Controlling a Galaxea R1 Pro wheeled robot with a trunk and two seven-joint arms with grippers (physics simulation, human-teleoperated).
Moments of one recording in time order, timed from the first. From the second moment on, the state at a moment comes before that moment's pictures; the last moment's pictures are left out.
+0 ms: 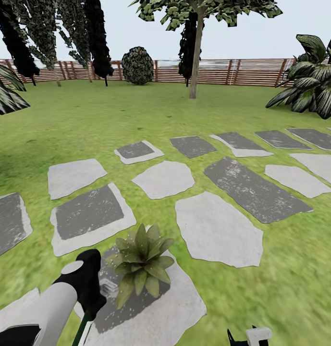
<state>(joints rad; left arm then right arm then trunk) -0.75 0.03 0.05 -0.51 -1.44 0.99 -1.42 -0.37 -0.09 -0.14 -0.04 0.23 -0.67 0.02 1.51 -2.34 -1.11</state>
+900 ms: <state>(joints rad) -0.75 0.01 0.05 -0.56 -1.43 0.99 -1.41 -0.37 -0.10 -0.14 -0.04 0.23 -0.67 0.02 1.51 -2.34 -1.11</state>
